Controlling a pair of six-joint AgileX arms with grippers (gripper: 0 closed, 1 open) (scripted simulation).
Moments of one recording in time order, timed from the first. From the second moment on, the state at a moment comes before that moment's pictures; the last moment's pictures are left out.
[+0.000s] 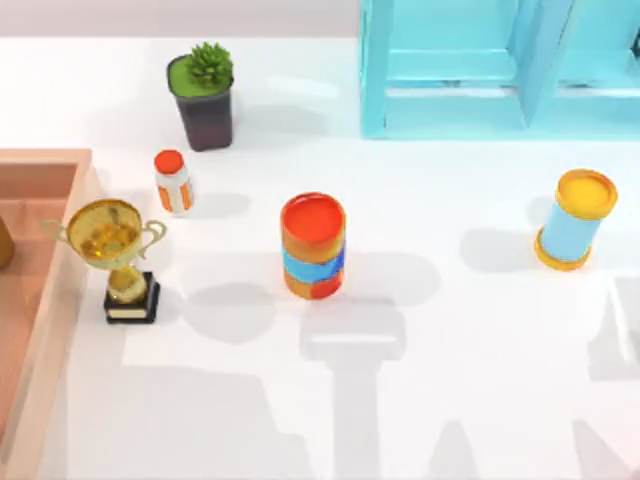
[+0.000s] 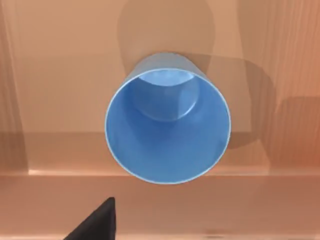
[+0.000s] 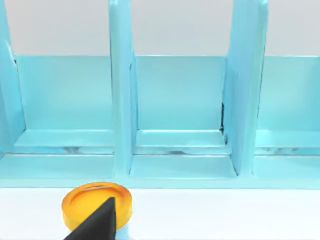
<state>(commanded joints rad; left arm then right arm) 0.29 1.41 1.09 -1.24 0.00 0.31 0.00 0.00 0.00 0.00 0.00 0.00</state>
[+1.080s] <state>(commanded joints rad) 0.30 1.53 0.80 -0.83 0.00 0.32 0.00 0.00 0.00 0.00 0.00 0.00</state>
